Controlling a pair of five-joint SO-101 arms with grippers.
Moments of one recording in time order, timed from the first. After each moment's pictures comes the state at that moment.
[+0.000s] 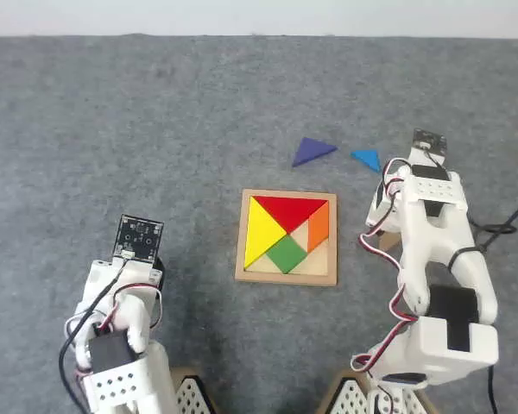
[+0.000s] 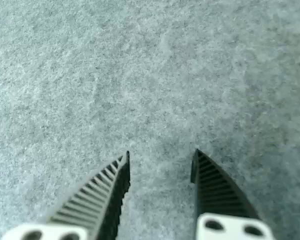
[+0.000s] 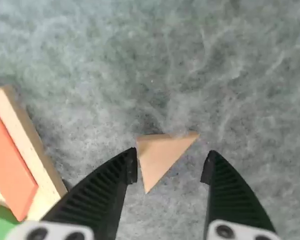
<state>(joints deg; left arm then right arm) -23.0 -102.9 97.0 66.4 -23.2 3.0 3.5 27.6 61.8 -16.0</state>
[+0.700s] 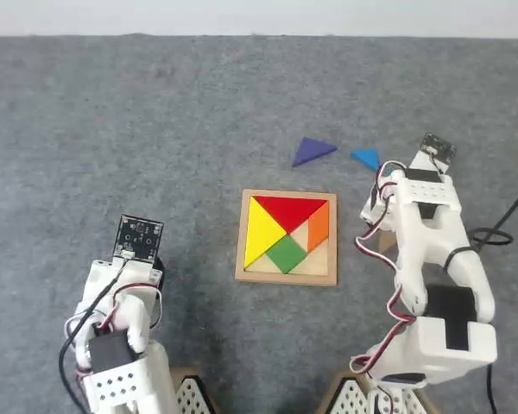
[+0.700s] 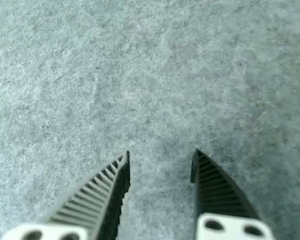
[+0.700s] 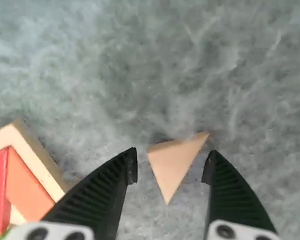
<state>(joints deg) -23.0 -102.9 97.0 66.4 -23.2 1.4 3.7 29.6 57.1 -26.5</state>
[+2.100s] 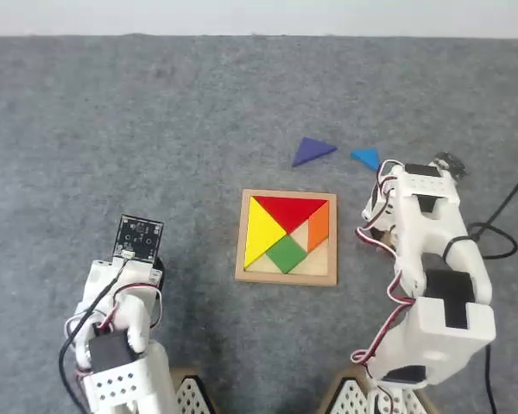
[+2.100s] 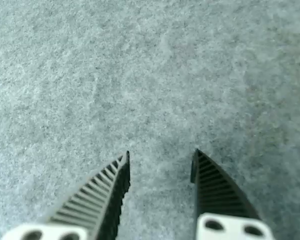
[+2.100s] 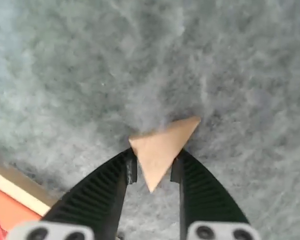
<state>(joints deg) -23.0 -102.9 97.0 66.4 -23.2 2.0 9.8 25.4 63.1 -39.9</state>
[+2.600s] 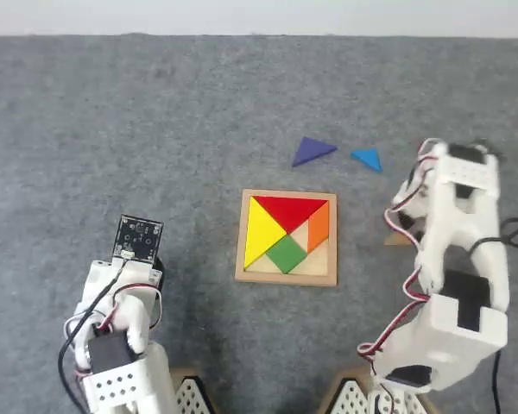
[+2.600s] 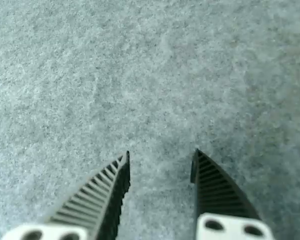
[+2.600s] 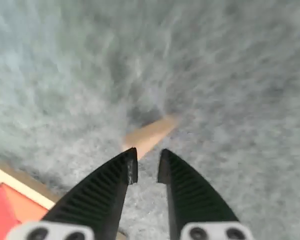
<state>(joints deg) -23.0 -102.9 97.0 66.4 -23.2 11.1 9.9 10.9 77.7 -34.2</state>
